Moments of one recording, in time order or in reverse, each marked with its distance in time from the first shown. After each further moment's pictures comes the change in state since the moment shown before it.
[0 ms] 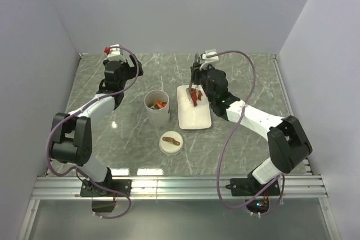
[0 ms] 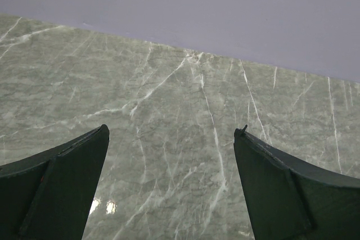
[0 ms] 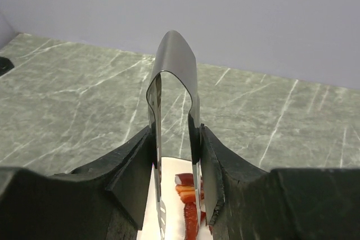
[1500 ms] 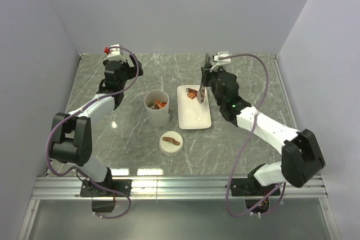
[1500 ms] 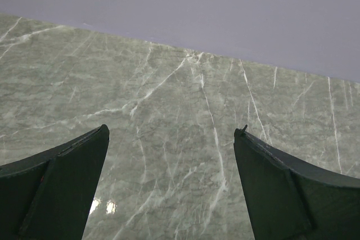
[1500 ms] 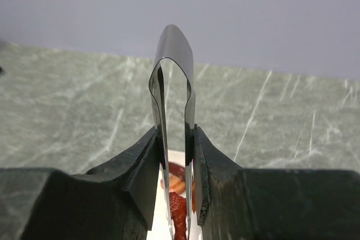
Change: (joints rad) left arm 0.000 0.000 0.000 0.000 0.000 0.000; right arm -0.026 -0.130 -0.075 -0.072 0.051 0.020
